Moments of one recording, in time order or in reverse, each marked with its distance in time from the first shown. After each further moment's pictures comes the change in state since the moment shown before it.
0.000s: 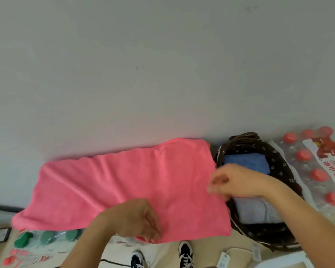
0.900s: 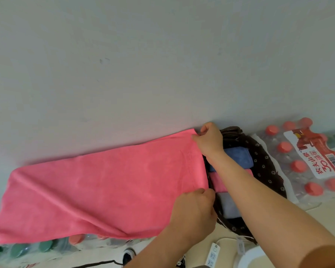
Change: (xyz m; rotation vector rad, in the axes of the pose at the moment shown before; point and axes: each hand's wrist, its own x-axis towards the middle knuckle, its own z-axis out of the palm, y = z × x) left_hand 0.125 0.082 0.101 0.473 0.767 0.340; right_hand 0.105 0.033 -0.018 0.435 1.003 0.228
